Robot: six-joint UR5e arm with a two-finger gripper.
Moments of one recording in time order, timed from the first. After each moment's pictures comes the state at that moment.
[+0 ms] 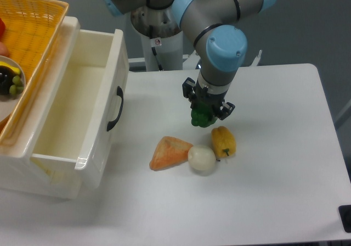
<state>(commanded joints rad) 2.56 -1.78 -1.62 -1.40 1.52 1.11</state>
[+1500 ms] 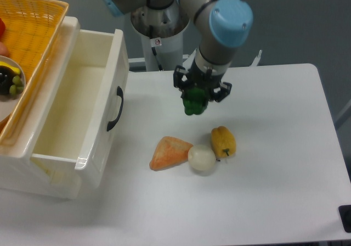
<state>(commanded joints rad) 2.56 -1.63 -1.56 -1.67 1.35 0.76</state>
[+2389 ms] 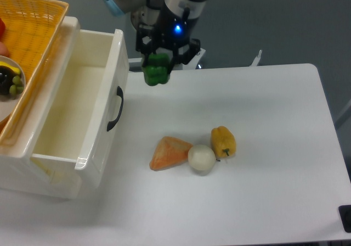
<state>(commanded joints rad) 2.50 -1.51 -1.52 -1.69 1.12 0.48</state>
